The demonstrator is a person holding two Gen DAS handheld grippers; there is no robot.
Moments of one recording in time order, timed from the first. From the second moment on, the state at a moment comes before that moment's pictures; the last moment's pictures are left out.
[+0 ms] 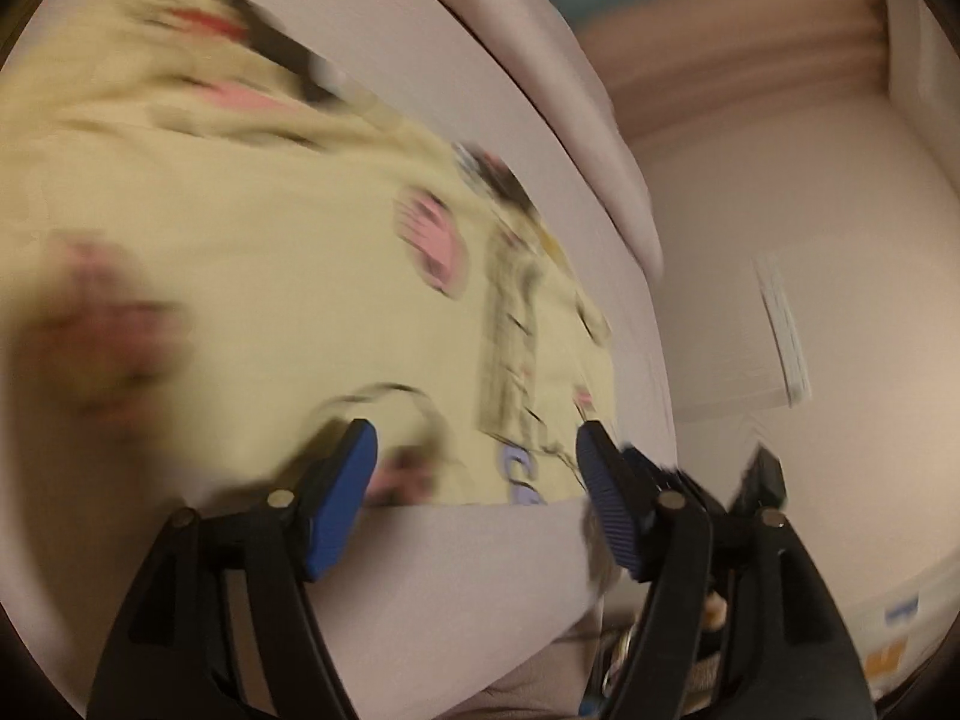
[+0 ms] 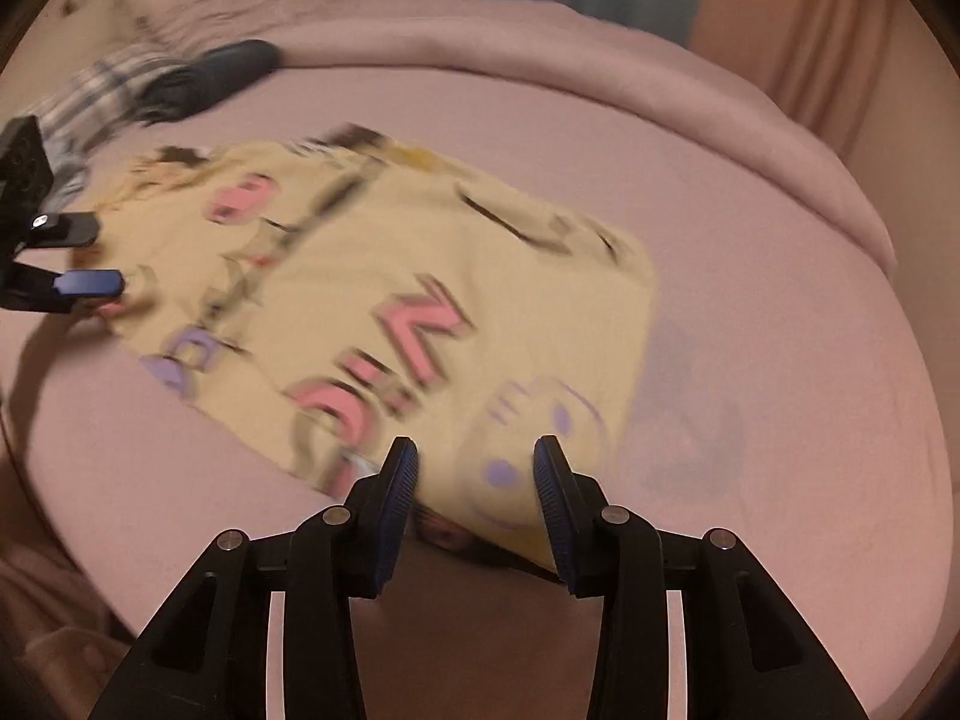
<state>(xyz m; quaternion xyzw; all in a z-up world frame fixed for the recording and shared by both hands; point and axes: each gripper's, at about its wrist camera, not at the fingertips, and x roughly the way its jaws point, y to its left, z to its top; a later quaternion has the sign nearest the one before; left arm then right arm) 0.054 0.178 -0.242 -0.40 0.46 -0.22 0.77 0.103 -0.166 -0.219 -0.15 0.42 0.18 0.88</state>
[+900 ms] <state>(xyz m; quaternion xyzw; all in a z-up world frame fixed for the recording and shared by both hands) 0.055 0.261 -0.250 -0.59 0.35 0.02 0.73 0.131 0.003 -0.193 -0.05 0.41 0.37 0.83</state>
